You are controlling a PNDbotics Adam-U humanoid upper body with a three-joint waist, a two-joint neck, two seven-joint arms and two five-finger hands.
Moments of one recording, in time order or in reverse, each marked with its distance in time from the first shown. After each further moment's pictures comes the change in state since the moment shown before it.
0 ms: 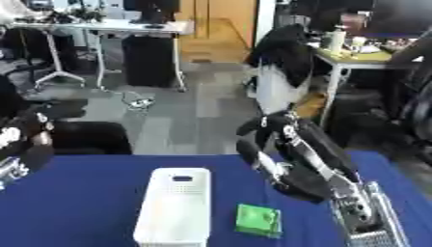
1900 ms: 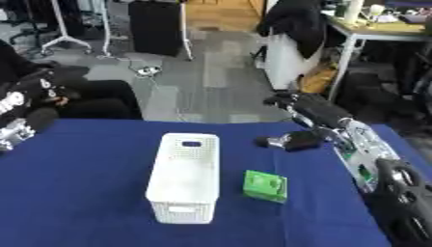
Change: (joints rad) left arm 0.009 0.000 0.000 0.027 0.001 -0.009 -0.018; right arm -0.265 -0.294 0.165 0.764 0.379 -0.230 -0.215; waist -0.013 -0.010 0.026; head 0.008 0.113
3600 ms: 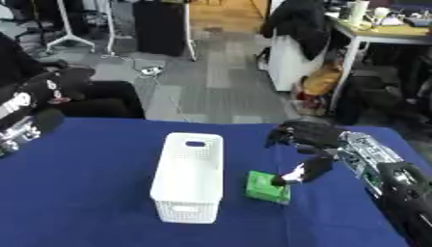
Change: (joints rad) left arm 0.004 0.001 -0.001 0.006 0.001 -0.008 -0.013; right arm -0.035 -0.066 0.182 0.146 -0.079 -0.270 0.017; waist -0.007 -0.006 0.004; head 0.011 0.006
